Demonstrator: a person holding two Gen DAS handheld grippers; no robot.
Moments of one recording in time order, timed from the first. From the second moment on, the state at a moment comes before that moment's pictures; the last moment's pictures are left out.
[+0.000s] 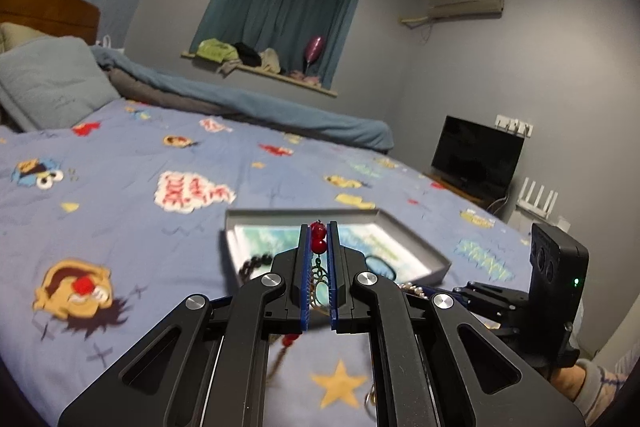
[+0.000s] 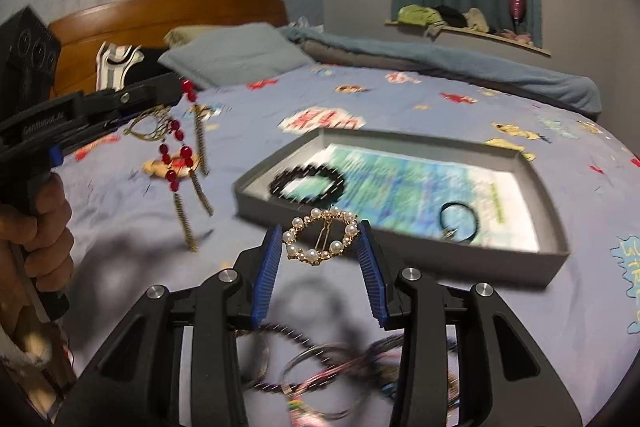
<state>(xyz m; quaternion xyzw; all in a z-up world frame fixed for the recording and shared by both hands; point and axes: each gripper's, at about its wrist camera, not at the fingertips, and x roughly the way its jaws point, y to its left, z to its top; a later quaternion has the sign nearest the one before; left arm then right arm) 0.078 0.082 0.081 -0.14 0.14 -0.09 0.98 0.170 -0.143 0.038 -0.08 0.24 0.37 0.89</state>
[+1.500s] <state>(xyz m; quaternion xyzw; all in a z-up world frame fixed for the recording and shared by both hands) 0.212 0.024 0.026 -0.11 0.28 -0.06 0.95 0.271 -0.180 0.020 -0.06 0.30 0.27 0.91</state>
